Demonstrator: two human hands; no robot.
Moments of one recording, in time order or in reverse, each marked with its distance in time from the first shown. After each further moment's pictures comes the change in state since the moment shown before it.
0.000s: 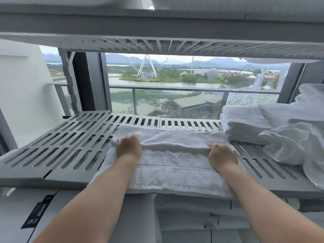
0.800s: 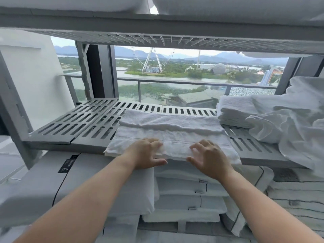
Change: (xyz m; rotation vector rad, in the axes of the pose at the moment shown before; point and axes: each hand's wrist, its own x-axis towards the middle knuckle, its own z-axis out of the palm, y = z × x) left_hand -0.136 0.000 -0.054 0.135 -0.394 0.597; right_hand -0.141 0.002 -0.043 0.209 0.054 -0.469
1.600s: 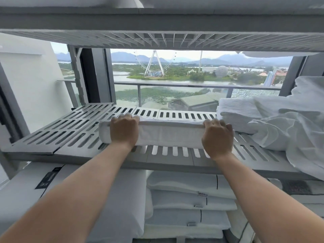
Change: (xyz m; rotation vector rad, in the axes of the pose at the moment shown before) left_hand 0.071 -0.029 -0.033 0.375 0.614 -0.397; right_hand 0.091 0.051 0.000 -0.330 0.373 0.326
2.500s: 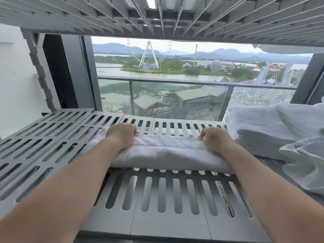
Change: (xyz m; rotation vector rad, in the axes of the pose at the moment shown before) left_hand 0.148 -0.003 0.151 -0.229 -0.579 0.036; right_hand 0.149 0.022 0.150 0.169 -0.634 -0.046
